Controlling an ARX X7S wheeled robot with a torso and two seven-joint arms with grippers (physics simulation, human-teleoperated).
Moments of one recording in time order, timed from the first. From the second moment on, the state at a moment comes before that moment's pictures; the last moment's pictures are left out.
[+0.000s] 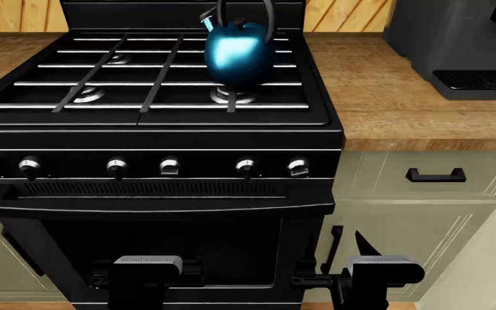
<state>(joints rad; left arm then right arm) 0.00 0.00 0.00 0.00 0.00 0.00 0.00 0.00 0.00 0.00 0.00 0.00 0.00 0.00</state>
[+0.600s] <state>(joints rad) -0.02 -0.05 0.07 -0.02 -0.06 -0.02 -0.07 0.01 0.06 -0.08 0.01 0.03 0.00 0.07</state>
